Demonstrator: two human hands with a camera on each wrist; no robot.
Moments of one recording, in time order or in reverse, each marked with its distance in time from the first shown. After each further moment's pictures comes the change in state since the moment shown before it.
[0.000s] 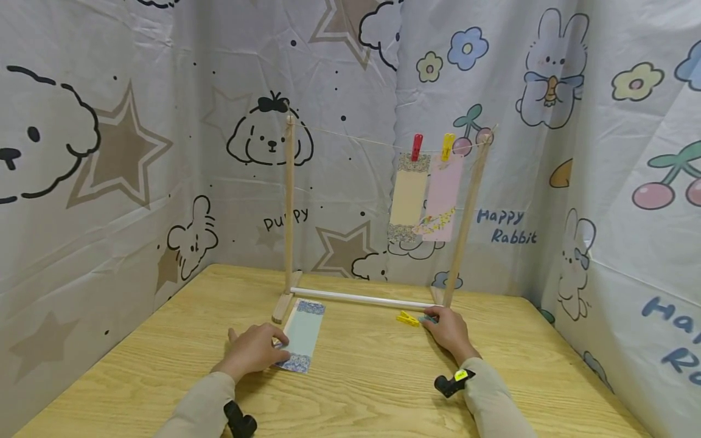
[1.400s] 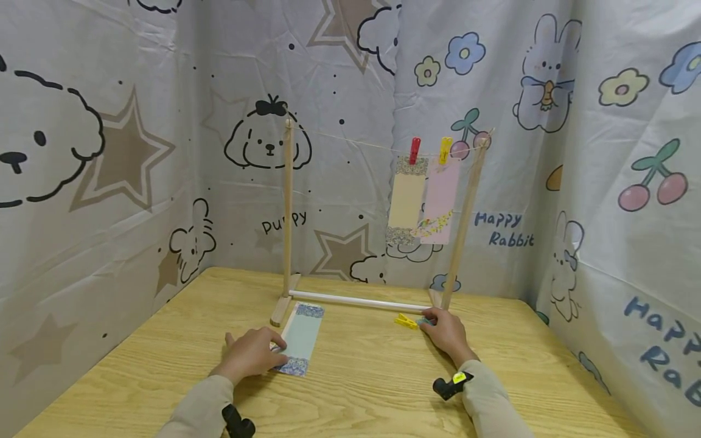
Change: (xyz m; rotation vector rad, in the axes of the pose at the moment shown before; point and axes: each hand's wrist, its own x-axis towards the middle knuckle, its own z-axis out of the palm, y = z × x) left_hand 0.001 0.003 -0.001 0.009 -0.010 -0.030; right_hand -0.001 -0.003 -0.001 0.014 -0.002 0.005
